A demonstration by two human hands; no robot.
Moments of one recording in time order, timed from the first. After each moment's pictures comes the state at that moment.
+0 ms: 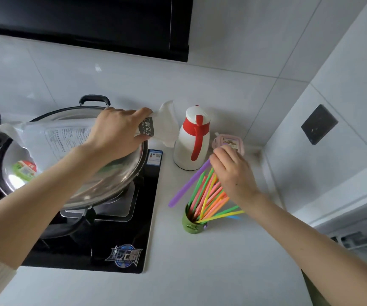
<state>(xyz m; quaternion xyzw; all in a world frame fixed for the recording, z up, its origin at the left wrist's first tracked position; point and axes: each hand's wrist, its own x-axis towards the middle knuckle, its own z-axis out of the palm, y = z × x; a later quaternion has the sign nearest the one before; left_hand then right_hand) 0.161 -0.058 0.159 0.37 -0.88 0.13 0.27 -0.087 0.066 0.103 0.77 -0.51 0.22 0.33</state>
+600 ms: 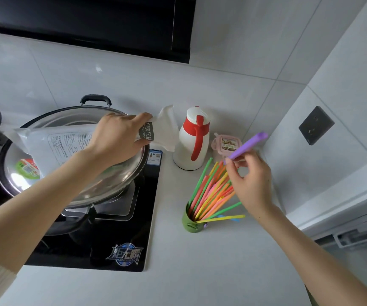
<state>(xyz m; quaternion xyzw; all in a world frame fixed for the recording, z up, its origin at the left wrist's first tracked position) 0.170 -0.051 0.150 0.37 -0.88 0.12 0.27 -0.083 0.096 0.117 0.59 -0.64 0.48 0.07</state>
